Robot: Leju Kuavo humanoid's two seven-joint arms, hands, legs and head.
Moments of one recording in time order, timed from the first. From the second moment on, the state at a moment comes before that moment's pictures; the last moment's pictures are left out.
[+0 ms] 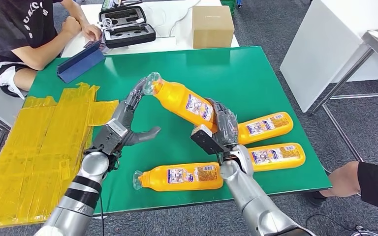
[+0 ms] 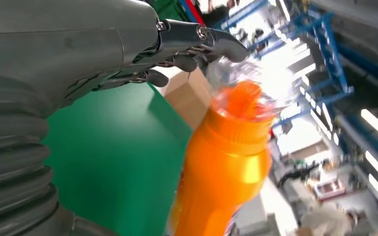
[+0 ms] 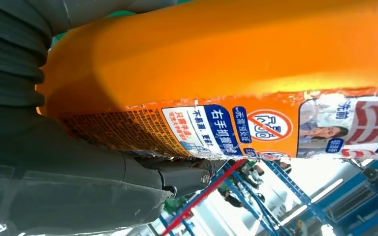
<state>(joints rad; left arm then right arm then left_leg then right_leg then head) -0.46 -0.15 -0.24 -1.12 -0.33 -0.02 -0.46 -0.51 0.18 0.24 -0.75 0.64 -0.58 -0.52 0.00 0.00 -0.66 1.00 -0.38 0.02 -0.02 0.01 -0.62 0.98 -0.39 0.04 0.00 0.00</state>
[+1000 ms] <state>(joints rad) -0.57 -0.15 -0.23 -0.96 0.06 -0.33 -0.45 -0.47 0.29 0.26 -0.75 0.66 -0.58 -0.56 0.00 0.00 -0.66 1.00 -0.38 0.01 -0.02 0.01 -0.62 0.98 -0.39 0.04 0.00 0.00</state>
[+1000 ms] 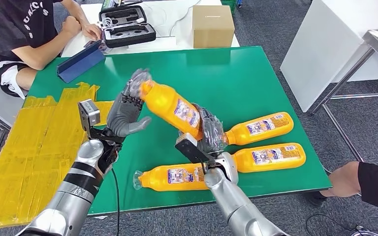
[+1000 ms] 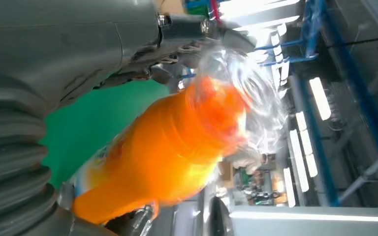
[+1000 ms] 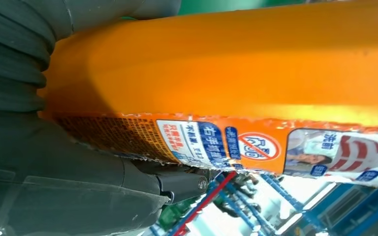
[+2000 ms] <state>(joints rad) -0.53 -0.17 -0.26 -0.95 0.15 -0.25 -0.45 -0.51 0.32 0.34 -0.66 0.64 -0.60 -0.58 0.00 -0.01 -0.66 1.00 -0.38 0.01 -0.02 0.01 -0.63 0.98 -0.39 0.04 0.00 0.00</state>
